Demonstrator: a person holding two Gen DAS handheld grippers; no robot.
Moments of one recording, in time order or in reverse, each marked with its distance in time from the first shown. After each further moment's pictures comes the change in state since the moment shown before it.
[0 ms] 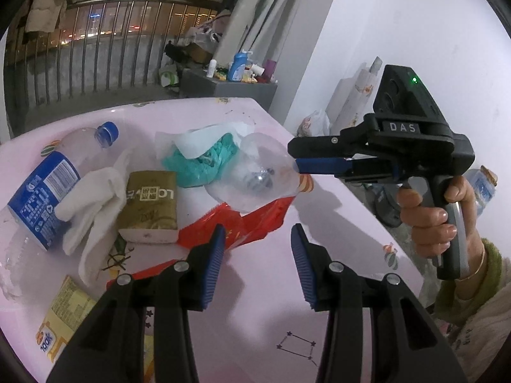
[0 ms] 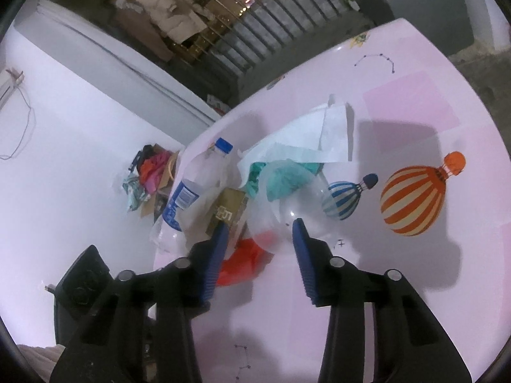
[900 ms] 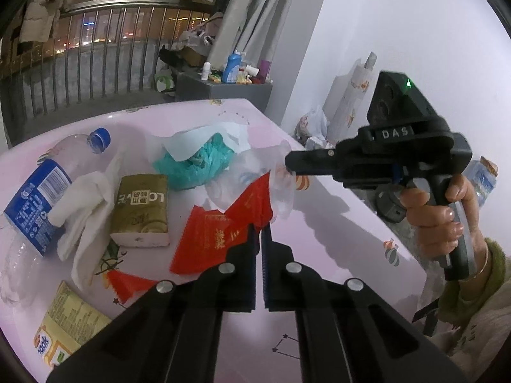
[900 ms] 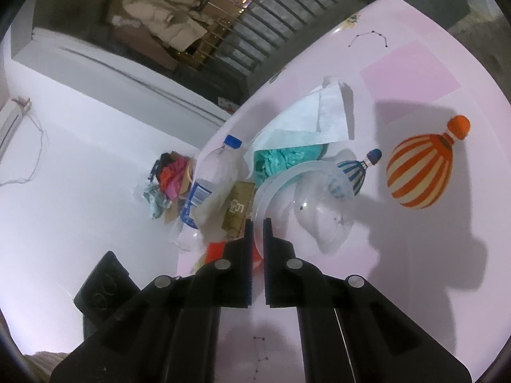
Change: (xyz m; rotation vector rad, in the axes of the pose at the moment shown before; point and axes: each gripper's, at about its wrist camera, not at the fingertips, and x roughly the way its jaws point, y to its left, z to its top) left arm 0.001 -0.004 0.002 0.033 -0.012 -0.011; right arm -0.008 -0.016 -0.009 0.112 0.000 0.117
